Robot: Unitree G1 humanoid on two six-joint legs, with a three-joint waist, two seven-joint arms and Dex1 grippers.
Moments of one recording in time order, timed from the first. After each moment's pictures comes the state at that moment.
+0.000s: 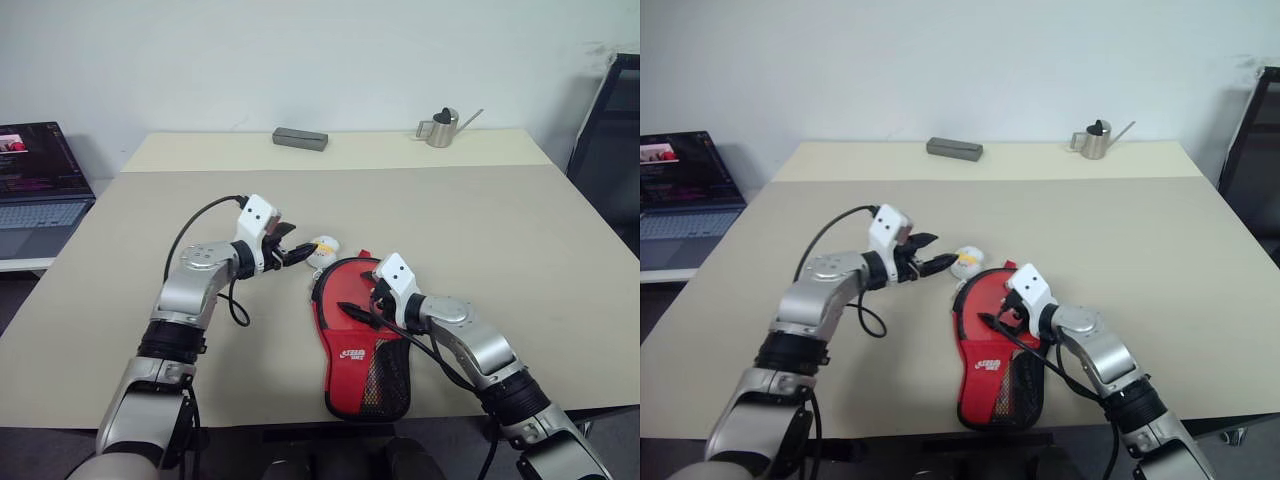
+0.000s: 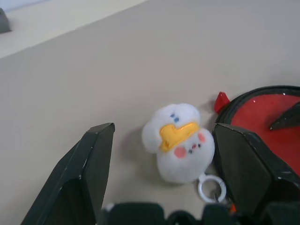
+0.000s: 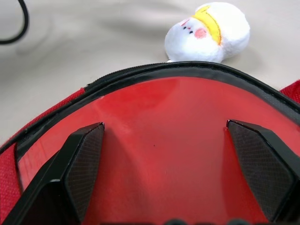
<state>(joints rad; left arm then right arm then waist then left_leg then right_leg) -0.74 0.44 -0.09 0.43 -0.21 0.36 -0.80 -0.45 -0.32 0.34 0.04 0.21 0.45 0.57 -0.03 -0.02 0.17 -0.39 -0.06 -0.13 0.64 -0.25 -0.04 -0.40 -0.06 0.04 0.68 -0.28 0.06</state>
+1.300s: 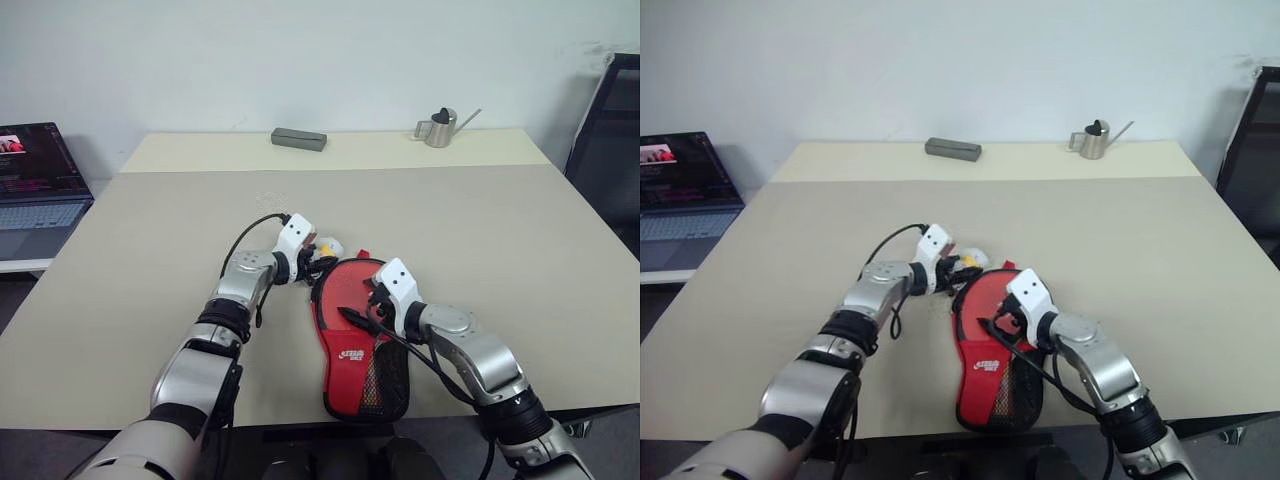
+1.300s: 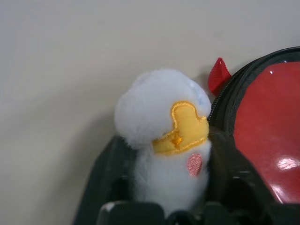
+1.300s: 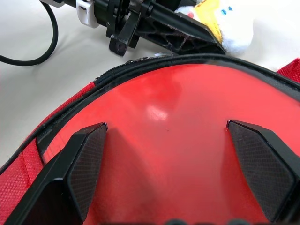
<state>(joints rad) -0.90 0.29 -0.11 0.95 -0.05 0.08 -0.81 -0.37 -0.27 0.30 -0.15 0.16 0.64 0.52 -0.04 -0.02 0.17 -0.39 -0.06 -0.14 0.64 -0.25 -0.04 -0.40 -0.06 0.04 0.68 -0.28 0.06</state>
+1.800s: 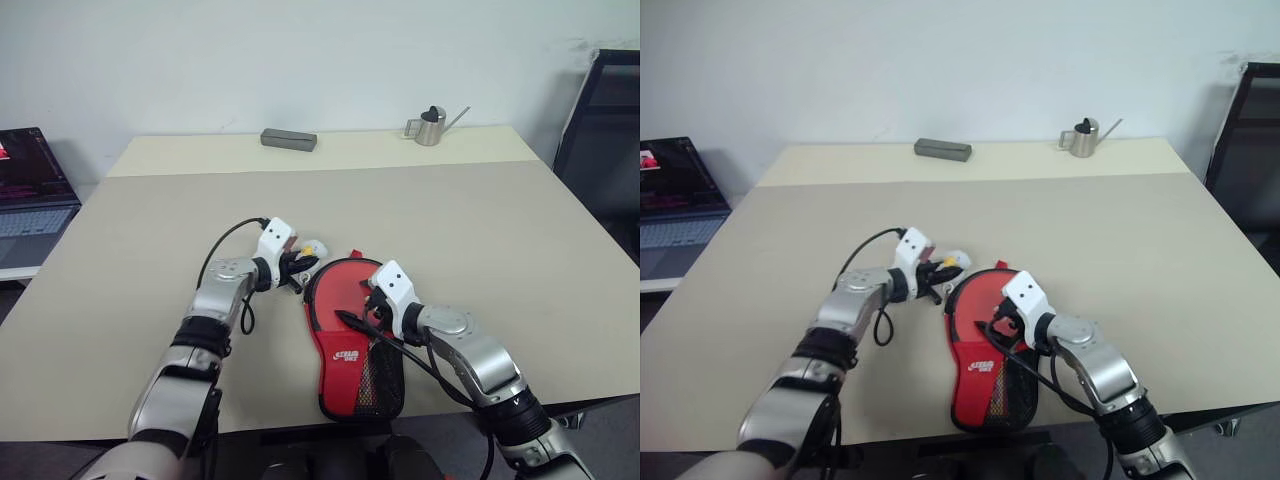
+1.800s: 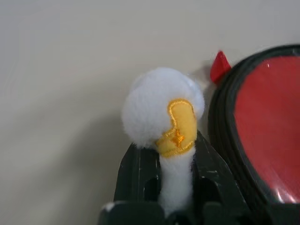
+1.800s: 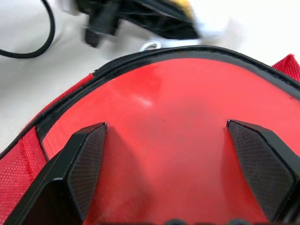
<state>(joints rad) -0.68 0.40 -0.05 0.56 -0.11 0.28 -0.83 -0.37 -0.27 0.32 -0.14 0.12 0.62 0.54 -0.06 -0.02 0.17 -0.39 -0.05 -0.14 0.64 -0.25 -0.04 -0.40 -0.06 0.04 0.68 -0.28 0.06</state>
